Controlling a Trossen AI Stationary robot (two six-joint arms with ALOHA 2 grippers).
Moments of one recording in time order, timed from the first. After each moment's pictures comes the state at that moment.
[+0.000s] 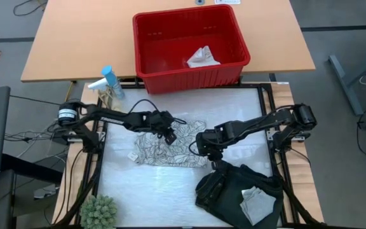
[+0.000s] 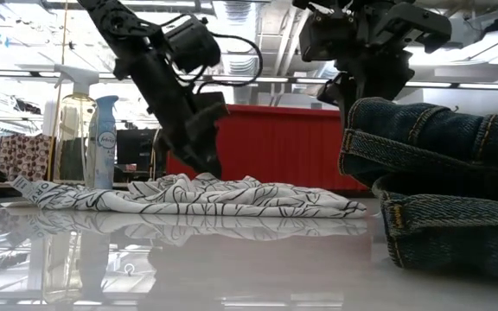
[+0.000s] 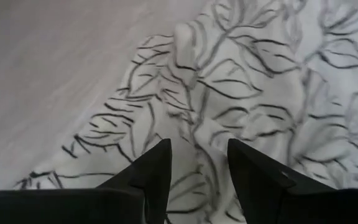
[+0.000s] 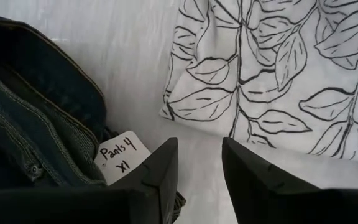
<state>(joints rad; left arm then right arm) 0.18 1.65 0.87 -0.10 -0.20 -0.40 0.12 1.66 1.22 -0.80 -0.10 0.02</state>
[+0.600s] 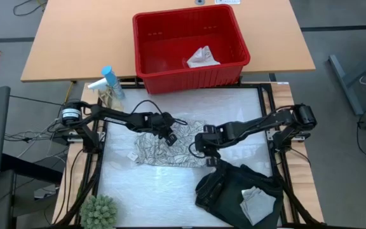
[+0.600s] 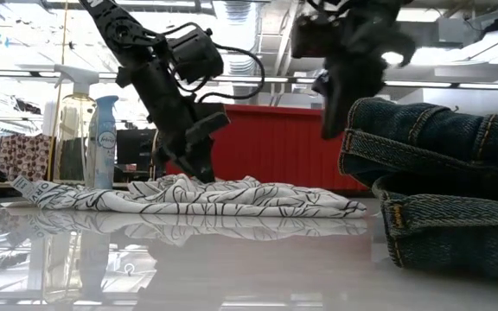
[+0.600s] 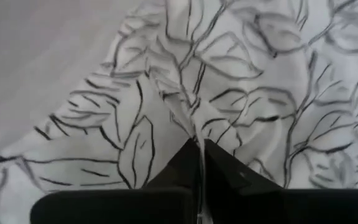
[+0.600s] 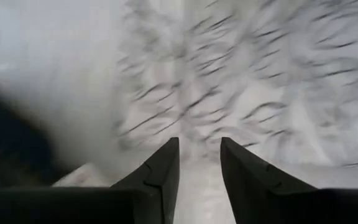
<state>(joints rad) 0.18 1.69 0.87 -0.11 -0.14 -0.45 0.13 1.66 1.22 -0.71 0.11 0.08</state>
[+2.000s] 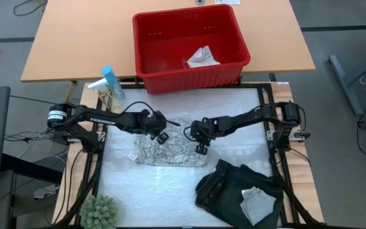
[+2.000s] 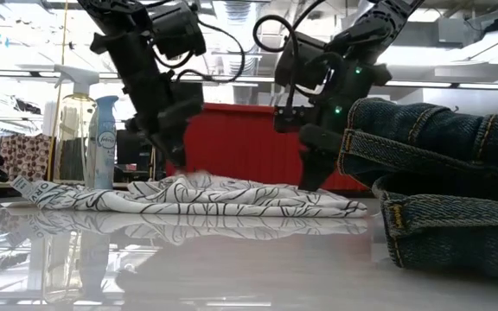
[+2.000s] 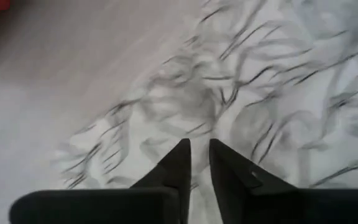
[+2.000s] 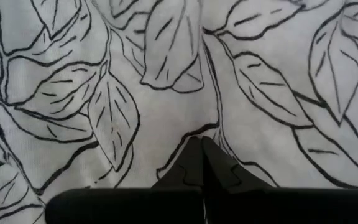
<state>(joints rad) 0.13 1.52 0.87 -0.41 -0.36 -0.47 -0.07 1.82 1.04 -0.34 0.09 0.16</state>
